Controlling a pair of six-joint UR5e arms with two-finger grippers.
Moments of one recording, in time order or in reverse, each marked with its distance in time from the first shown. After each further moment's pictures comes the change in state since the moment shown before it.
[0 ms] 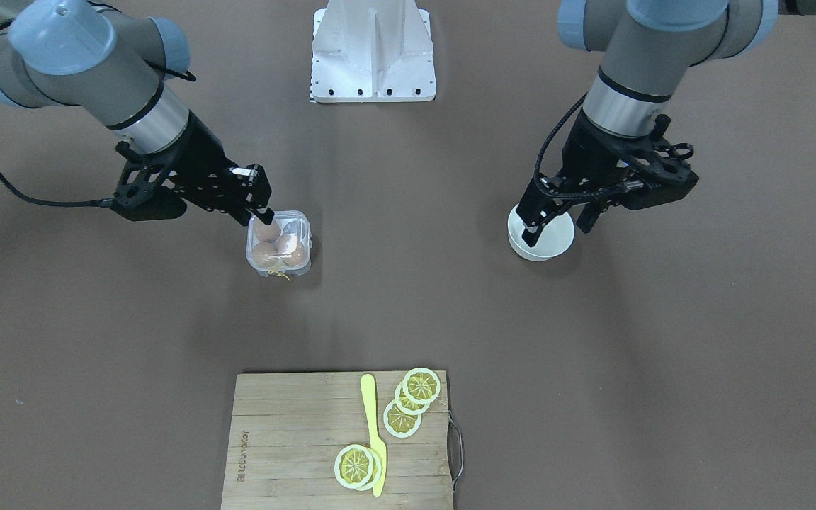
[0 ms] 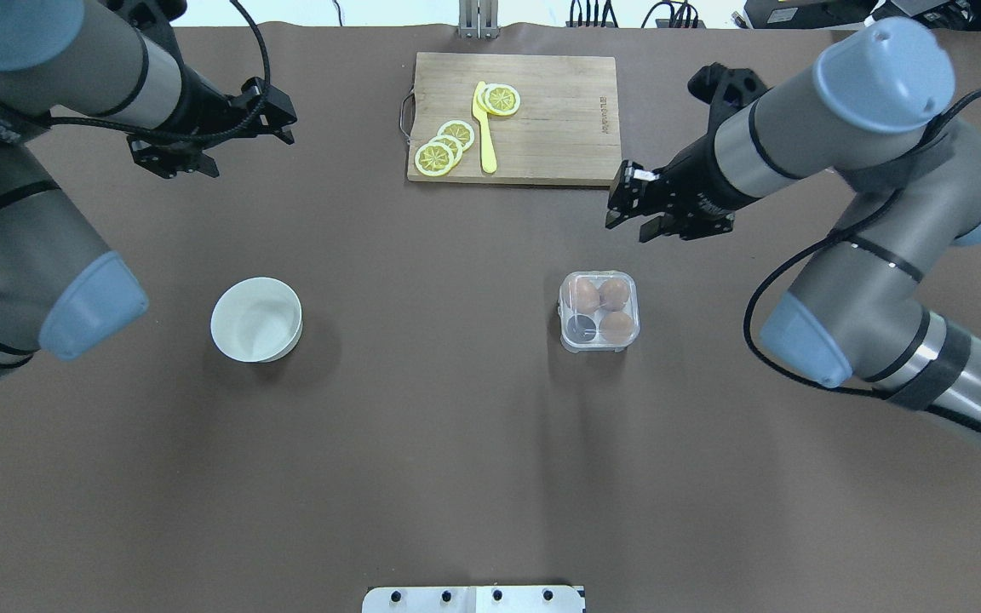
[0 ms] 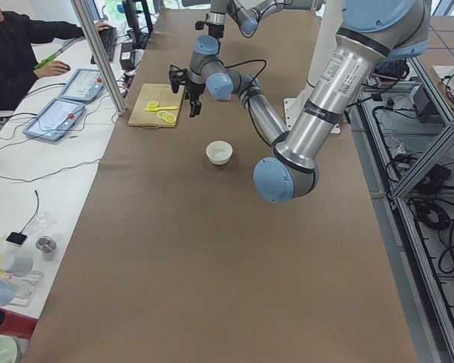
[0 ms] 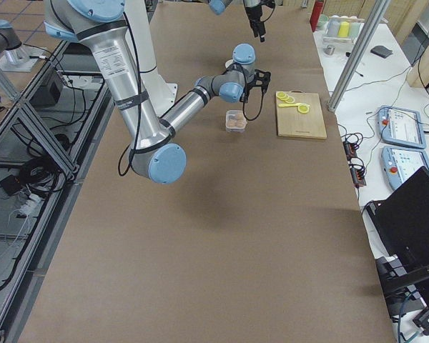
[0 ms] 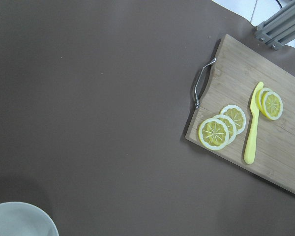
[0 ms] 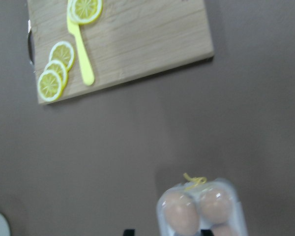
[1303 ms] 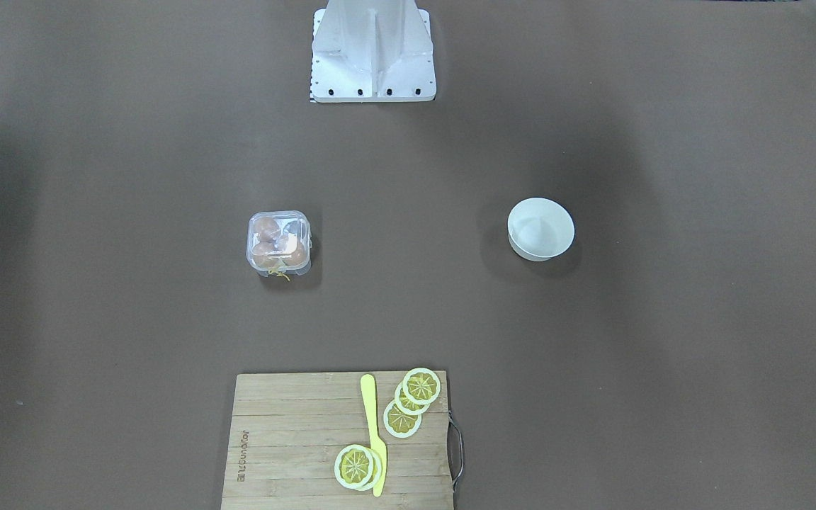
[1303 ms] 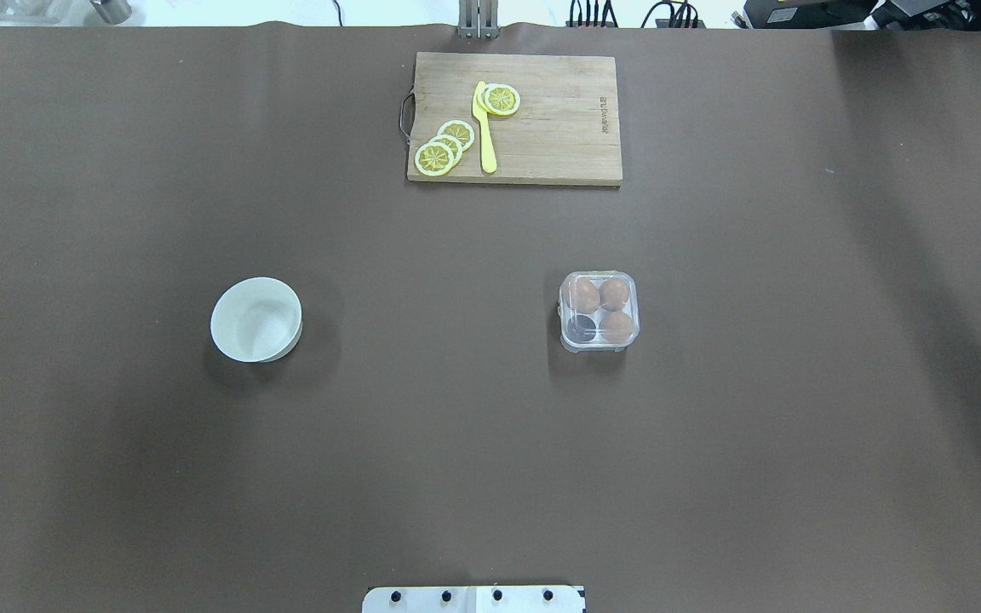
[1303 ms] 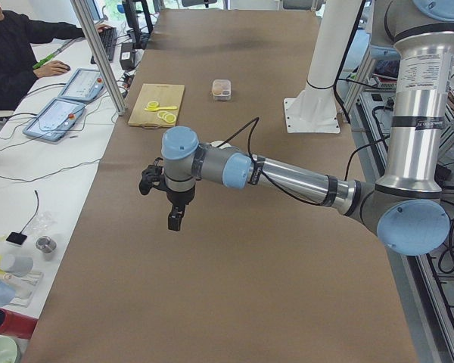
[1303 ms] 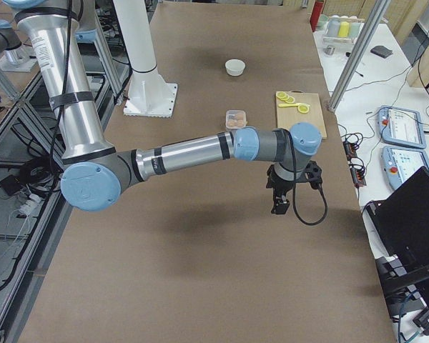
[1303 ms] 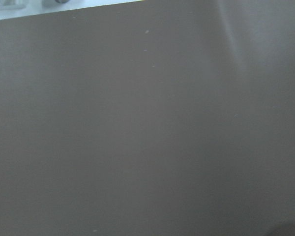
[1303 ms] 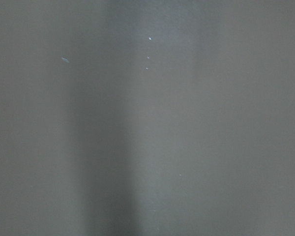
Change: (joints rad) left arm -0.622 0.487 0.108 0.093 -0.357 1.262; right arm 0.659 -0.206 -0.276 -0.553 0.161 -1.440
